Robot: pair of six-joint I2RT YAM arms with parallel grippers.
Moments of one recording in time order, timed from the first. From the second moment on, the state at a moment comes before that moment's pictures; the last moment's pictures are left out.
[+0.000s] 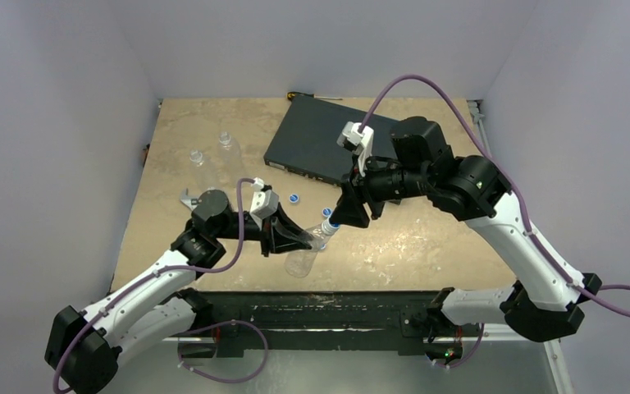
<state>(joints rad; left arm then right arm) -0.62 0.88 0.54 0.35 0.99 -0.23 0.82 1.26 1.73 -1.06 -0.47 0.05</state>
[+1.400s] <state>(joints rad) -0.62 0.88 0.55 0.31 1.02 -0.23 0.88 1.29 1.68 -1.10 -0.41 0.06</state>
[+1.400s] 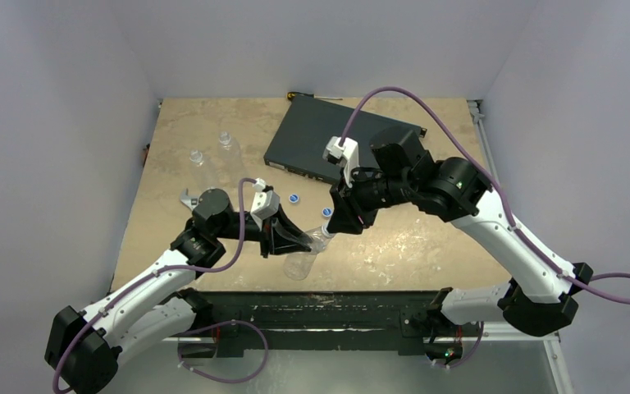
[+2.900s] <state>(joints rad) -0.62 0.78 0.47 0.30 0.48 -0.18 0.86 1.33 1.53 -0.73 -0.09 0.47</state>
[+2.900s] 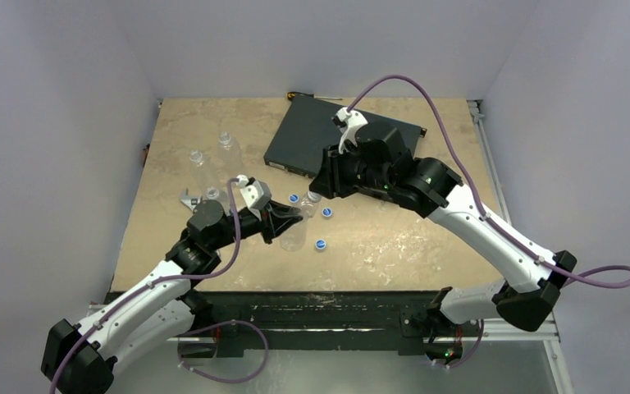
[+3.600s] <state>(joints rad) -0.61 0.81 0.58 0.10 0.65 0.01 0.89 1.35 1.71 -0.94 -0.04 0.45</state>
